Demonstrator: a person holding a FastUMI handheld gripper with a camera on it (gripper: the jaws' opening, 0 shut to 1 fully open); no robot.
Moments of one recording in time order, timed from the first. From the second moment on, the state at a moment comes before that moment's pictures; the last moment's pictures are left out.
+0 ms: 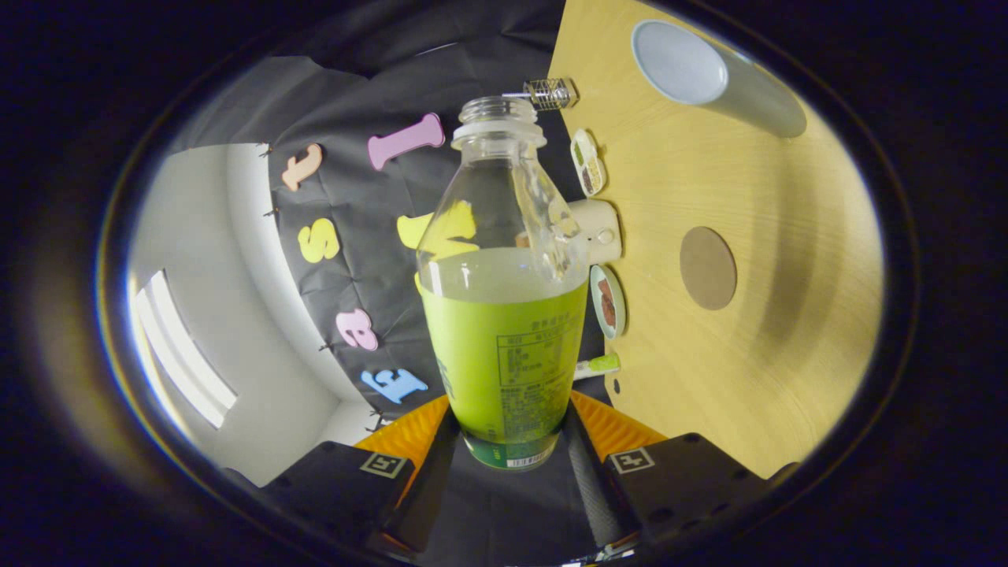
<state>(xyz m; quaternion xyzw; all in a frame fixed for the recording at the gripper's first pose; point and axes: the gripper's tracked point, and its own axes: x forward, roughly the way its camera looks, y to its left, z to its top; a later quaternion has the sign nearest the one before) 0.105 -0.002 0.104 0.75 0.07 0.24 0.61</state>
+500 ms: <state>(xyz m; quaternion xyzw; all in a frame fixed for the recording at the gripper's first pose) 0.105 -0.020 0.109 0.77 0.06 0.24 0.59</state>
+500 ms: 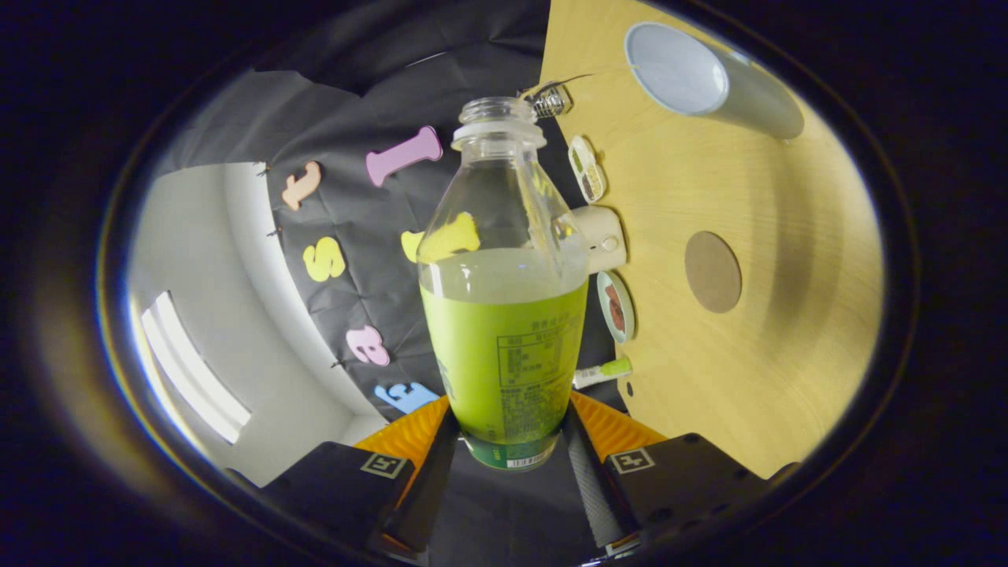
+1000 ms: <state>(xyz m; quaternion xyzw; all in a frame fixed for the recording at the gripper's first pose) 0.103 -0.028 0.120 0.79 0.05 0.25 0.57</state>
